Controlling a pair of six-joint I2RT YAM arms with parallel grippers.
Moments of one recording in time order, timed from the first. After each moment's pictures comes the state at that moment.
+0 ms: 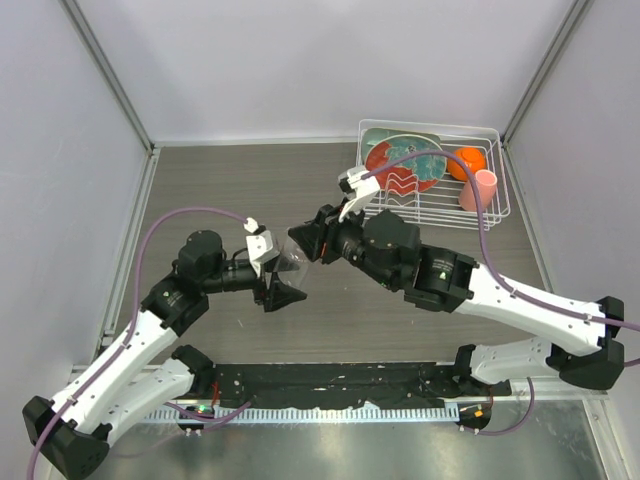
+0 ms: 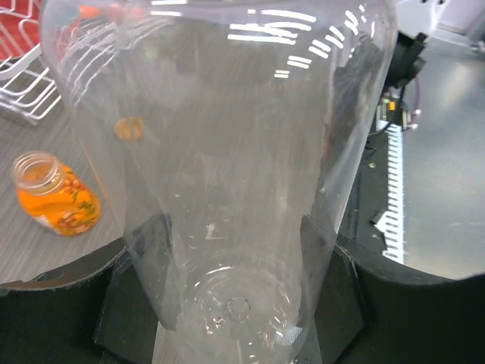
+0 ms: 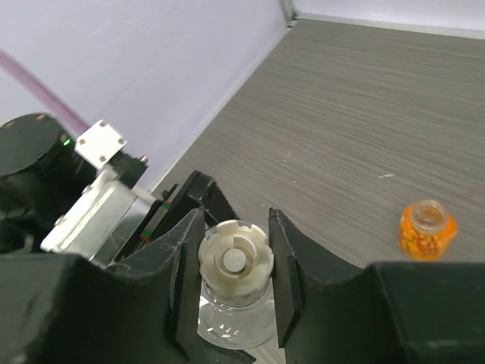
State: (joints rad) left arm -0.59 0.76 0.72 -0.22 0.76 0.06; right arm 1.17 1.20 1.29 -0.21 0.35 0.45
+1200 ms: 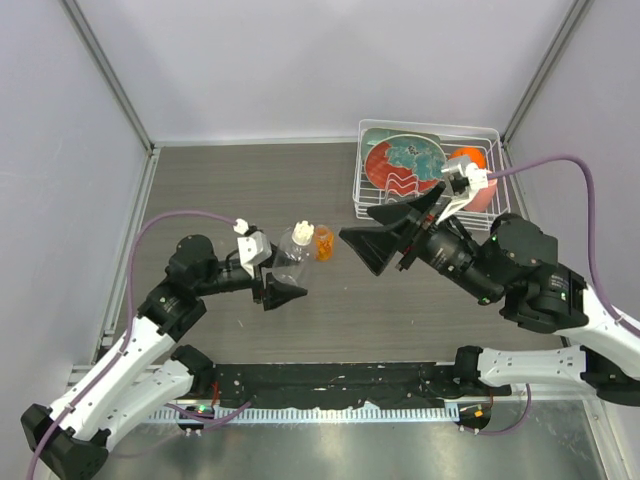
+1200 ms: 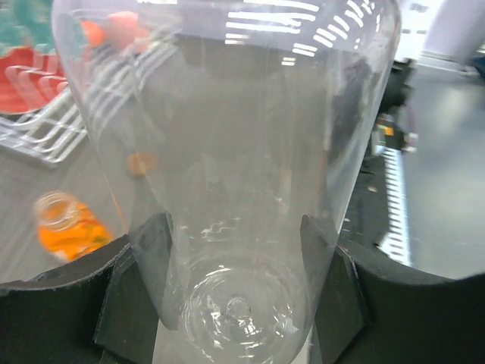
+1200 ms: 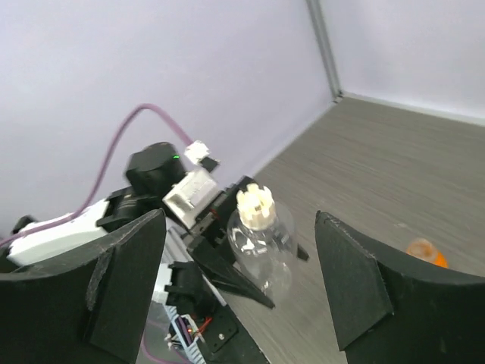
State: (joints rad) left arm -0.59 0.71 0.68 -0.11 0.69 0.04; right arm 1.26 0.95 1.42 -0.38 0.40 0.40
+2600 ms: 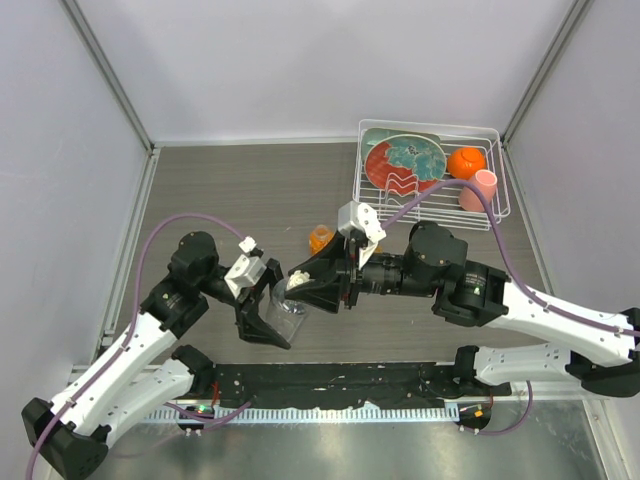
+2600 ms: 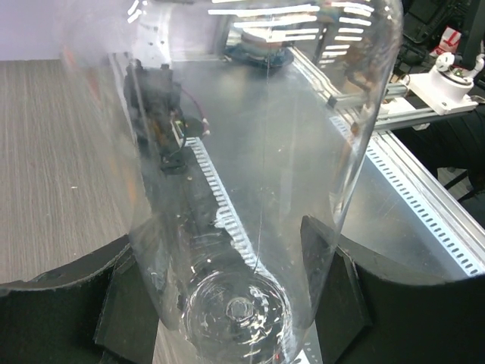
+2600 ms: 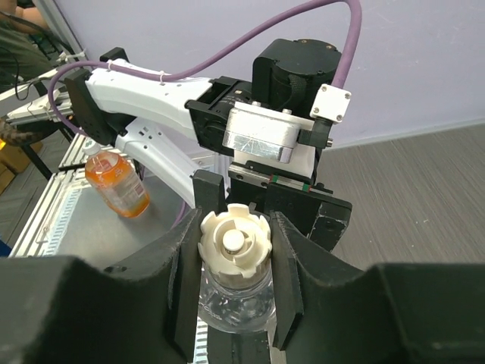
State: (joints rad) left arm -0.59 0.75 0.70 -0.07 1.40 -0.07; right arm 1.25 1.06 1.23 -0.09 -0.24 0.17
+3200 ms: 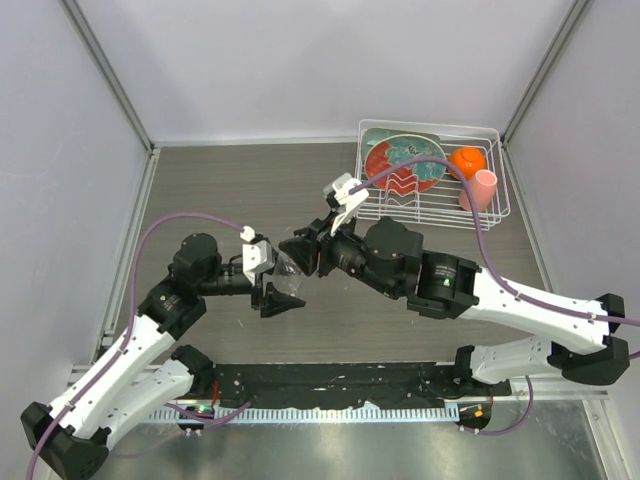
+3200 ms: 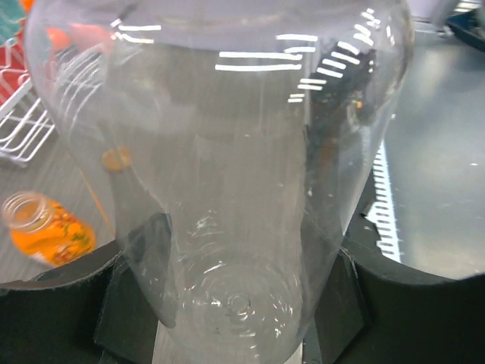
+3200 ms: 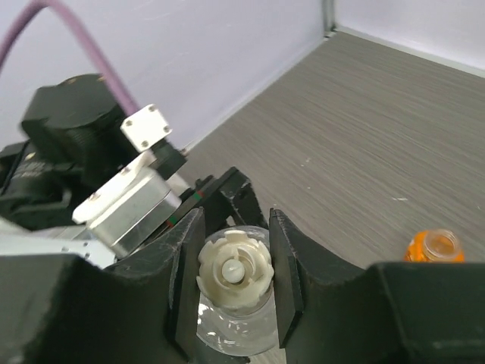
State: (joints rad) left arm -0.59 0.73 0.70 -0.20 0.89 0.13; right arm 1.26 1.19 1.33 -0.20 0.31 0.31
